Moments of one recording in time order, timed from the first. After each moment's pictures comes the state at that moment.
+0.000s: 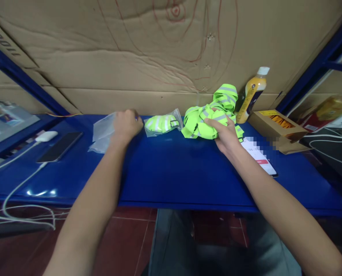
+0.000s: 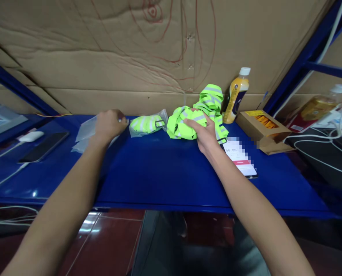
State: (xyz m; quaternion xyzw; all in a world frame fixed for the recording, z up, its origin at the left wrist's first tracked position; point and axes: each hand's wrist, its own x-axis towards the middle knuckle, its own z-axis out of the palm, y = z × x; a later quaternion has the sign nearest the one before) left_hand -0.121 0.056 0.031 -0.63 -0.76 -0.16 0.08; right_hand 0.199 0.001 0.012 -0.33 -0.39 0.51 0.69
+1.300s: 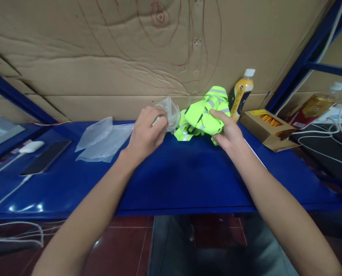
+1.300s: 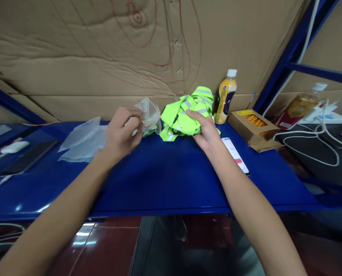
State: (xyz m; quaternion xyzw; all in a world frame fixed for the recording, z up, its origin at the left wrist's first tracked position) left_hand -0.040 0.000 0.046 -0.85 -0.32 -0.38 0.20; right_hand 0.224 0.003 0.037 -0.27 -0.38 0.58 0.67
